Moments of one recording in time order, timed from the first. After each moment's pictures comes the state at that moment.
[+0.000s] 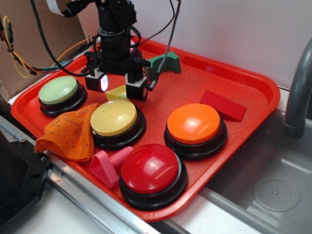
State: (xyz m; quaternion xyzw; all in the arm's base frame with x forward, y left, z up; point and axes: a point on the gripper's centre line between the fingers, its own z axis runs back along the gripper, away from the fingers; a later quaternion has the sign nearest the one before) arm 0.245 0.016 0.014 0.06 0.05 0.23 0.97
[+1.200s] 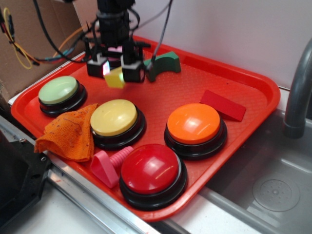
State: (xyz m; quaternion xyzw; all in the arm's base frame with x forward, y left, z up) arm 0.260 0.021 0.060 0.02 0.04 0.25 0.97
